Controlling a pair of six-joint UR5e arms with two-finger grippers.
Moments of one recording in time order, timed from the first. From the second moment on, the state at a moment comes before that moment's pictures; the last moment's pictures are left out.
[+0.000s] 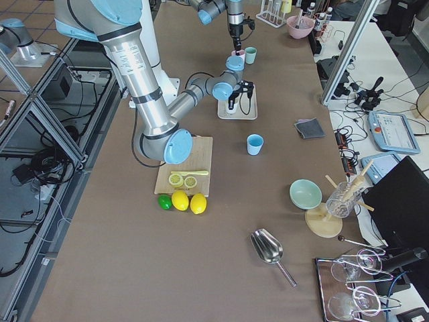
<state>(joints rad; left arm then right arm) -0.61 -2.12 -1.85 -1.68 -1.94 -1.42 0.63 -1.04 1.66 -1.33 2.06 1.26</state>
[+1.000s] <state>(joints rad) -0.49 -2.22 -1.69 -1.70 -1.81 -1.45 0.92 -1.05 1.71 -1.52 2.16 1.03</state>
